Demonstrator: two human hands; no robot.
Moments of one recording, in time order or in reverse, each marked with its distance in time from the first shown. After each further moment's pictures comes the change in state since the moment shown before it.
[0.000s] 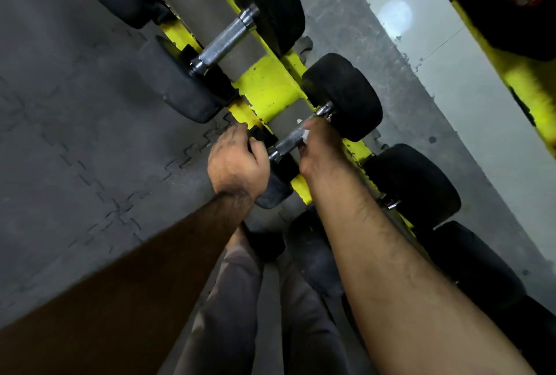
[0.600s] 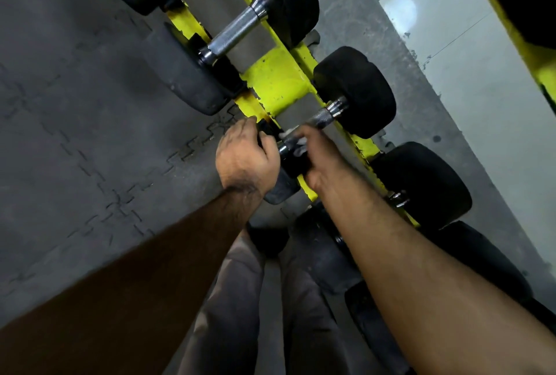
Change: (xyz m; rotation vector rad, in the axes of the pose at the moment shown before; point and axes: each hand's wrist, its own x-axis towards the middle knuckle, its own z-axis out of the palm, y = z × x) left_hand -0.001 -0.001 0.002 0.006 0.000 -0.003; right_hand 0.001 0.030 -0.010 -0.242 -0.232 0.039
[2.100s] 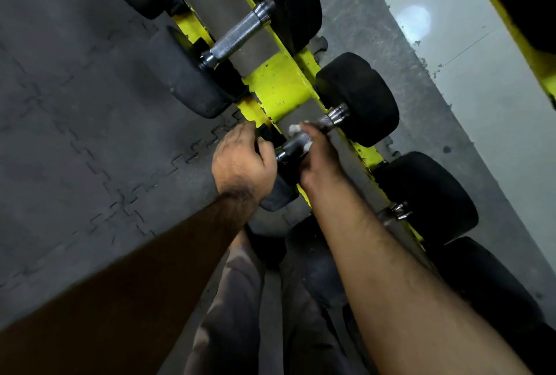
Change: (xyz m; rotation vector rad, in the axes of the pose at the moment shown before) left_hand -0.002 0.000 0.001 0.020 -0.008 -0.009; right_hand 0.021 0.008 0.003 0.306 -0.009 -0.053
